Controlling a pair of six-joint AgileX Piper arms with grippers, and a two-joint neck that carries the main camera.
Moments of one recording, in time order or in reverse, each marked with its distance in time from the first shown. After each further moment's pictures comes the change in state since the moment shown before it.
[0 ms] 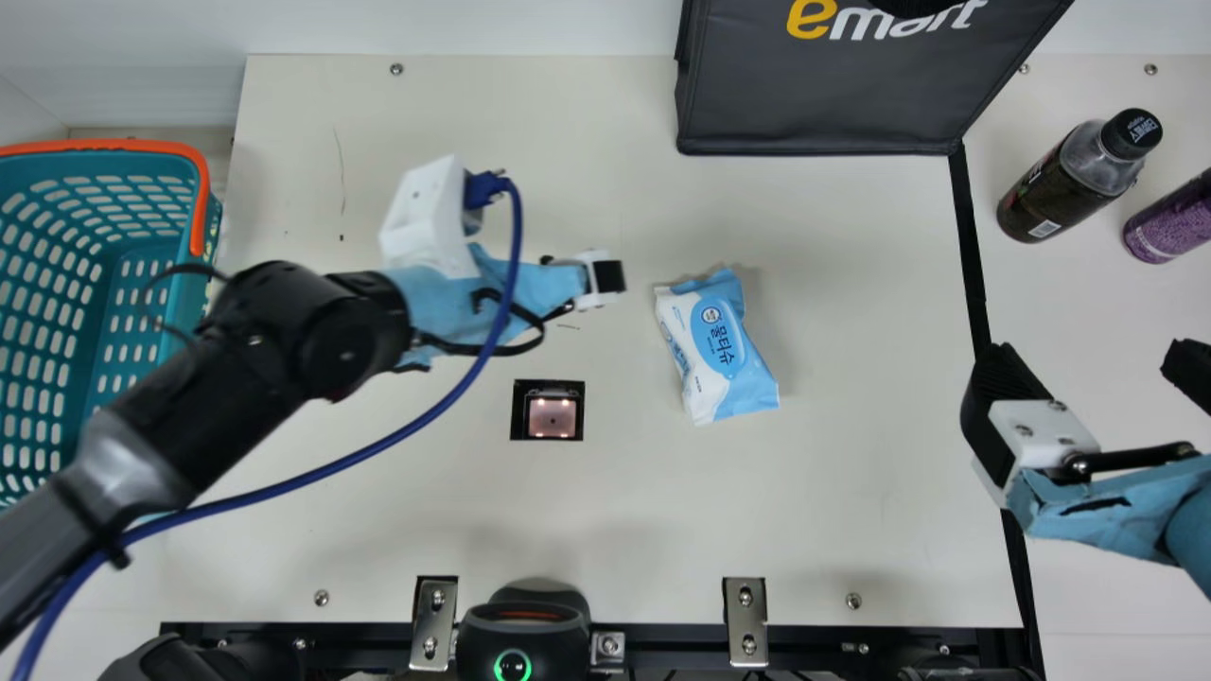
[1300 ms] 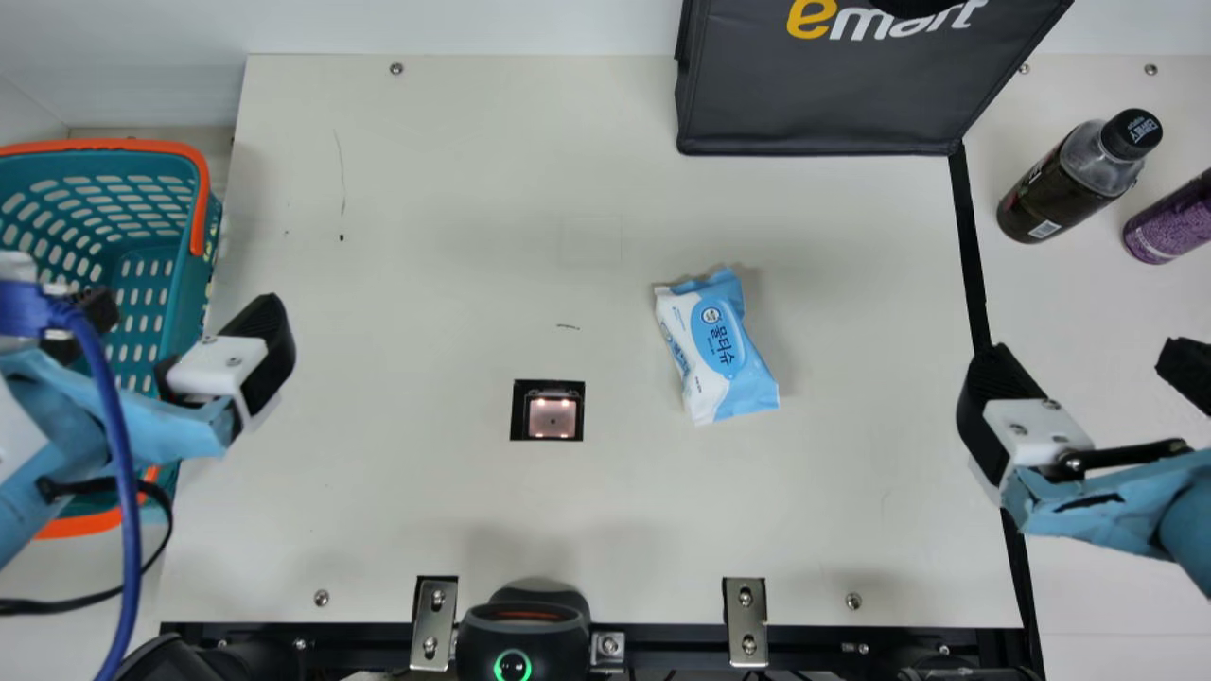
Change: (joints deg) left arm -1.3 -37.6 1.9 37.4 25.5 -2.2; right arm 1.0 1.3 0.8 -0.4 -0.4 -1.2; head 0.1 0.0
